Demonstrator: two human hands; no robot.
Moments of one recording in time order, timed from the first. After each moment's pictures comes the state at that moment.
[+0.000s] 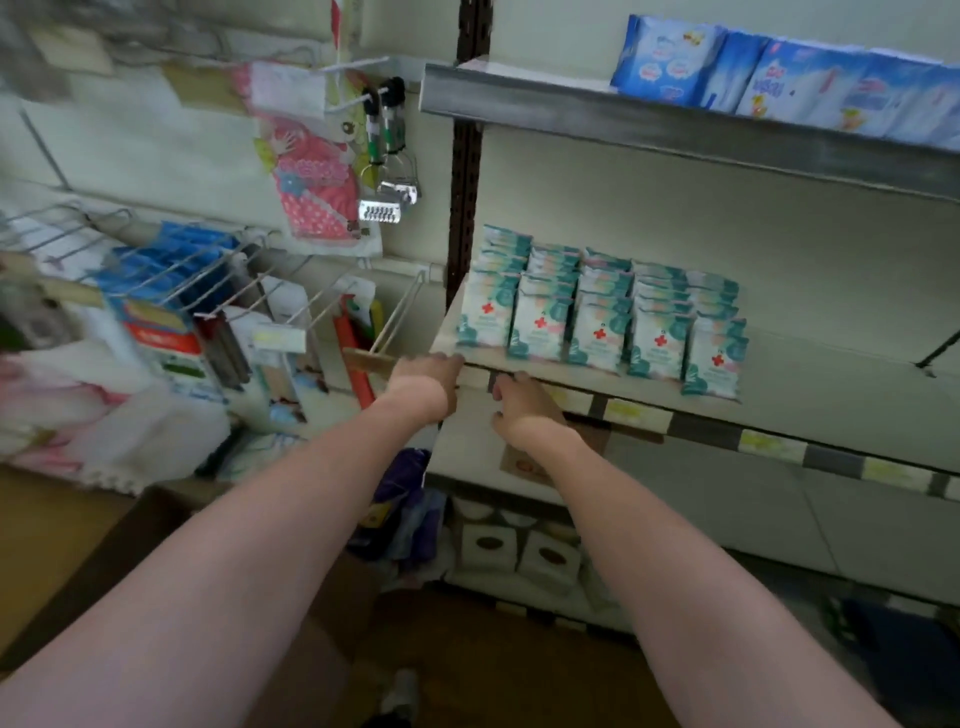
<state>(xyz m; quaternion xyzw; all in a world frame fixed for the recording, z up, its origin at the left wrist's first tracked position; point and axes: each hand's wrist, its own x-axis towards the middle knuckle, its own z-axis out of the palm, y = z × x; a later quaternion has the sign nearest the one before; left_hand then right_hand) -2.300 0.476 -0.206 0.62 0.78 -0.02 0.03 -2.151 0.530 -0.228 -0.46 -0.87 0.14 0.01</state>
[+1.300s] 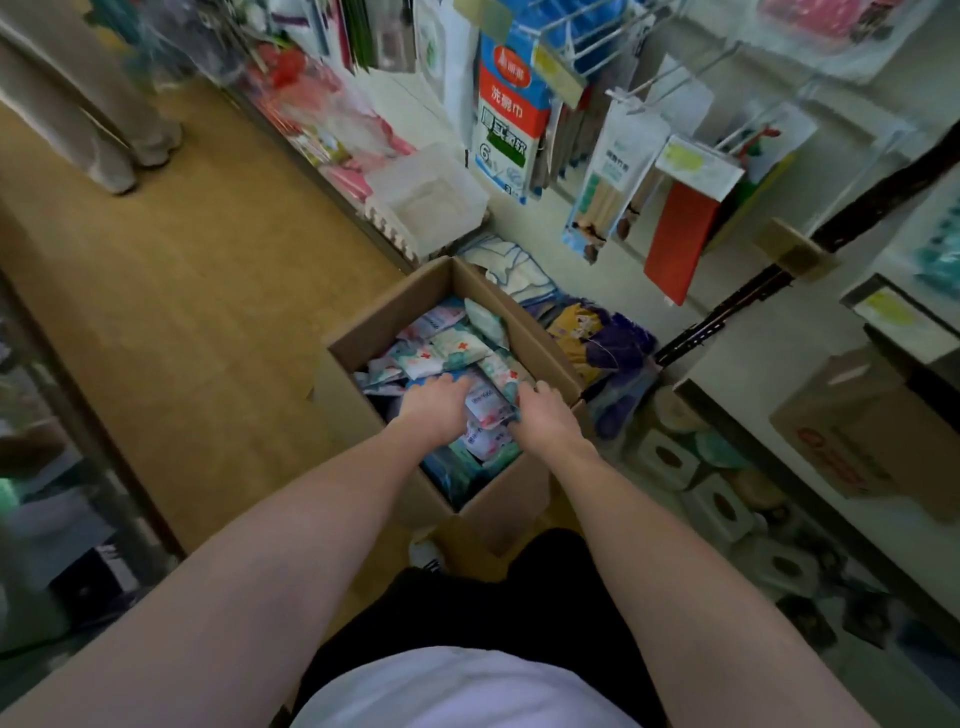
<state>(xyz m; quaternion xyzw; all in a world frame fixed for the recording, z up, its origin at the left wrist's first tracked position) -2.491 0.139 -0.405 0.36 0.89 -0.03 0.29 -2.391 0.273 -0.411 -0.26 -0.92 0.19 -0.22</state>
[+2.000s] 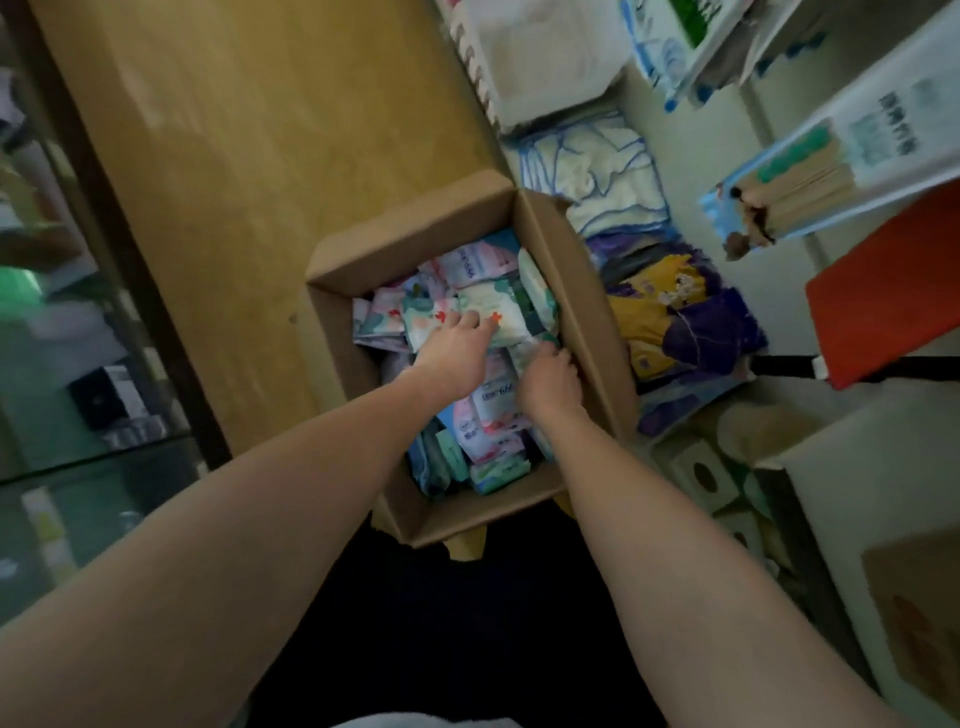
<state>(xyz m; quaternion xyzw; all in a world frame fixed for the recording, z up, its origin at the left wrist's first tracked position) -2.586 0.208 -0.537 0.23 0.90 0.05 0.36 -2.524 0.334 -0.568 -0.27 -0.87 0.22 -0.34</state>
